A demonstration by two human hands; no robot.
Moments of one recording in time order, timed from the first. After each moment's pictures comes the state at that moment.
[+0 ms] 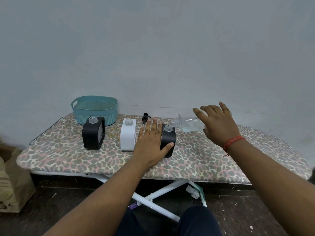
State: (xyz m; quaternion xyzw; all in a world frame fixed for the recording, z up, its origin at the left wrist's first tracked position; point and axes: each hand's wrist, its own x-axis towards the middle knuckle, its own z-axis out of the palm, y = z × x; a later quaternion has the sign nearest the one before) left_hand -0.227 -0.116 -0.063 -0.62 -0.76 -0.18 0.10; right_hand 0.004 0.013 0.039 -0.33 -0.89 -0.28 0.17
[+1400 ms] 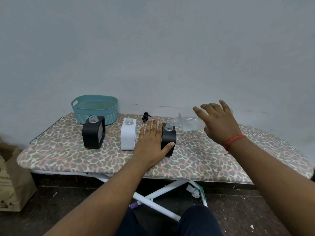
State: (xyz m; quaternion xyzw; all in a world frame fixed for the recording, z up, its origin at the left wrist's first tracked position) left_hand -0.226 -0.116 -0.065 -0.62 -0.76 -0.18 0.09; right_hand 0.003 0.017 0.041 -0.32 -0.88 -0.29 0.17
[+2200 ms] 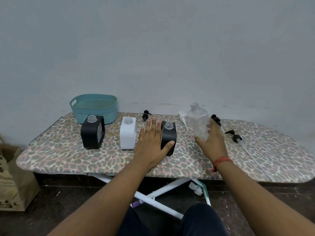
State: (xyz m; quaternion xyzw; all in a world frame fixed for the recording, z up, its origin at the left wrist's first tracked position) left_hand -0.222 -0.119 -0.069 -0.61 -0.76 -0.20 0.05; right_hand -0.012 0.003 -0.050 -0.46 -0.76 0.21 0.41
